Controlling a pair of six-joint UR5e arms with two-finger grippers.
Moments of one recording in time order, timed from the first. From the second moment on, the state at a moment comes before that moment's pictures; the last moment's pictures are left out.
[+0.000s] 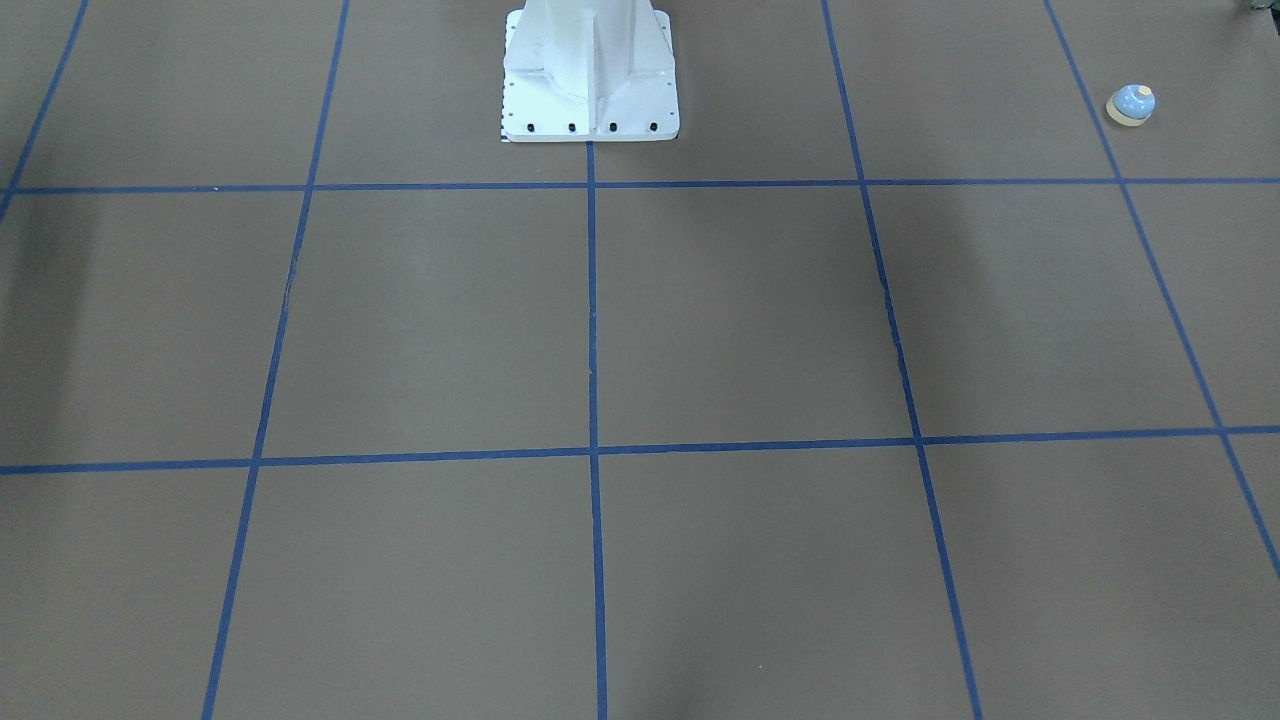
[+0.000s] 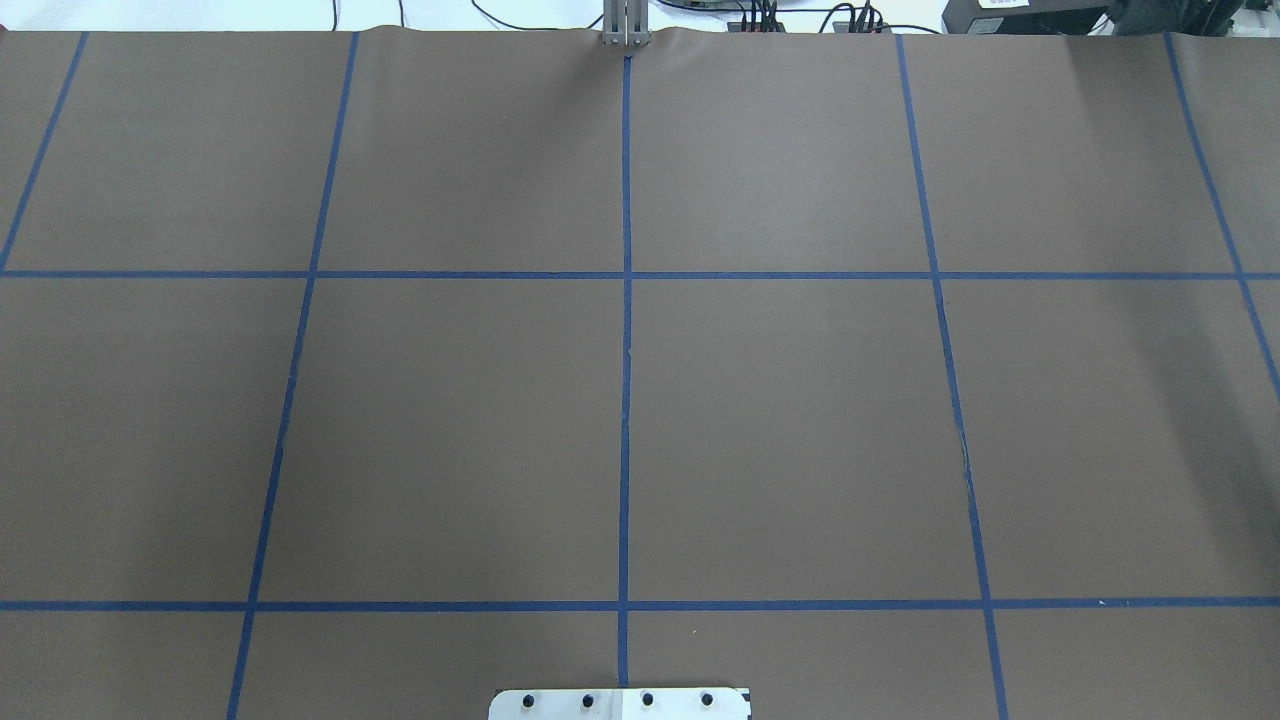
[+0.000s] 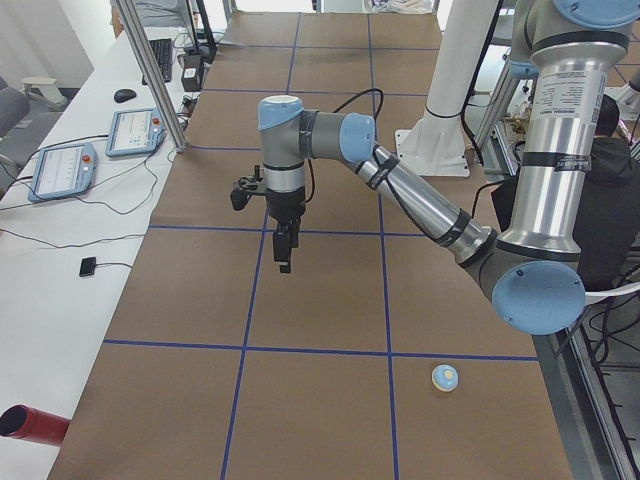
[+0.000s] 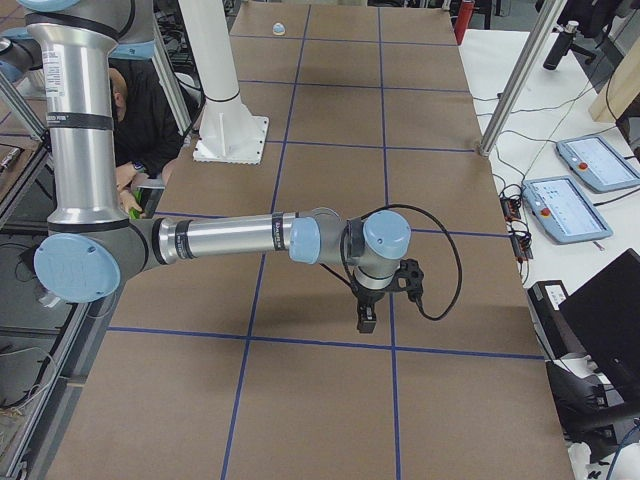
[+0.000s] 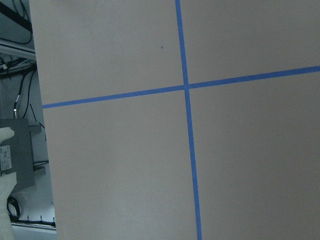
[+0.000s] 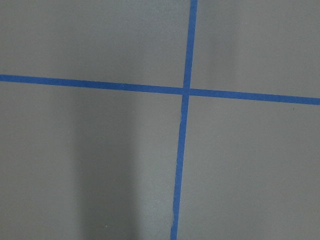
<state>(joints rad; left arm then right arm) -1.29 -1.66 -2.25 -0.91 -1.93 -0.34 1.53 -1.56 1.68 -1.72 2.34 -0.06</state>
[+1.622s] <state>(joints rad) -0.27 -1.26 -2.32 -0.98 -1.68 -2.24 1.53 -1.56 1.69 -1.72 2.34 -0.06</state>
